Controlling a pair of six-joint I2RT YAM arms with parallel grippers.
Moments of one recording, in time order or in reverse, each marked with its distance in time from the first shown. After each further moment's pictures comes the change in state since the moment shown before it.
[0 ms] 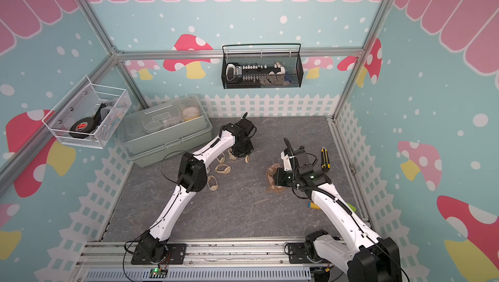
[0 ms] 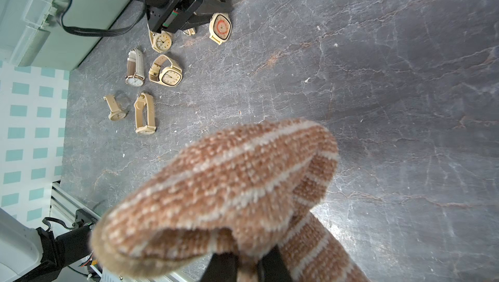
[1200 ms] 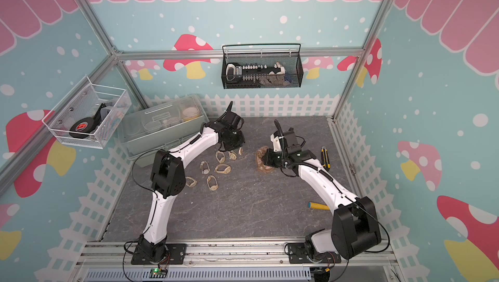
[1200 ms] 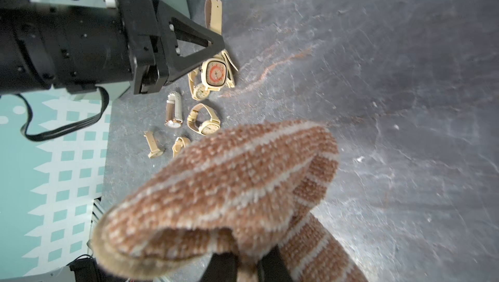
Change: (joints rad) left arm 0.056 -0.445 -0.520 0.347 0.053 0.131; right arm 0.023 0.347 0.271 0.163 -0.087 0.059
